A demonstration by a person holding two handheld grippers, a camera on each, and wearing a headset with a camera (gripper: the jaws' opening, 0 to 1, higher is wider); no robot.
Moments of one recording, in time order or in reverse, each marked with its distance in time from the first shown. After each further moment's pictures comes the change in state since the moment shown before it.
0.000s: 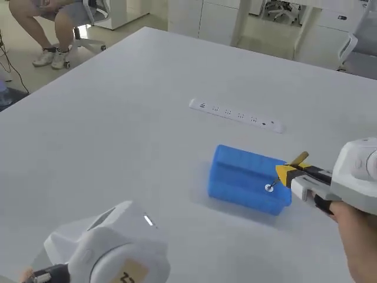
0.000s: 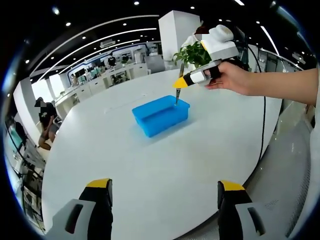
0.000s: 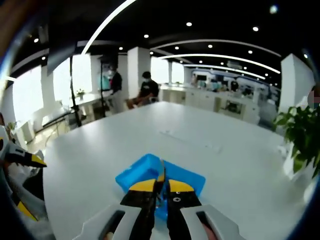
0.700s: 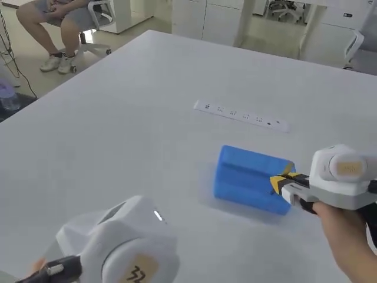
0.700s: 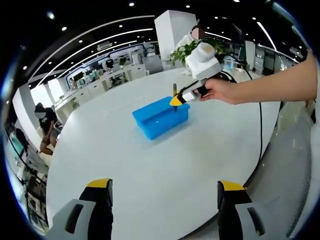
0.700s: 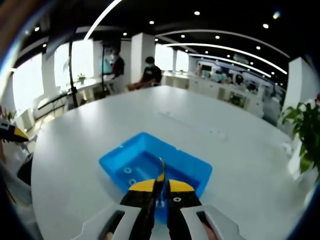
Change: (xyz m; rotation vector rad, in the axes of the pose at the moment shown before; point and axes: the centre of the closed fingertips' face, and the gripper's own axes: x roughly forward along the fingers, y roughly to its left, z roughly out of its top) left arm -0.004 0.004 0.006 0.041 0.002 0.009; right arm 0.039 -0.009 -0.041 -0.048 0.111 0.008
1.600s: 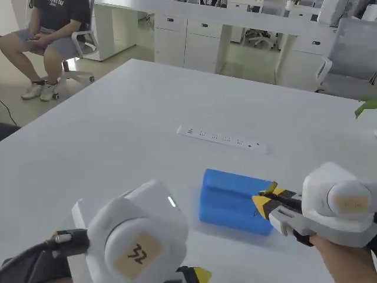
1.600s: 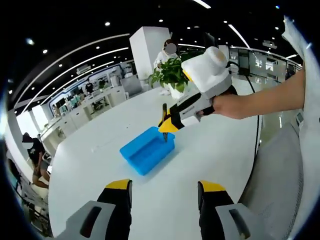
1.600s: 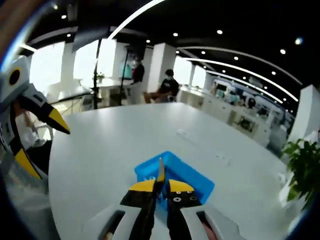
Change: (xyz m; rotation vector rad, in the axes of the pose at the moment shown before) left arm -0.002 -0.009 0.077 0.181 -0.163 -0.138; right arm -0.074 0.055 0.033 -0.206 -0.096 0.066
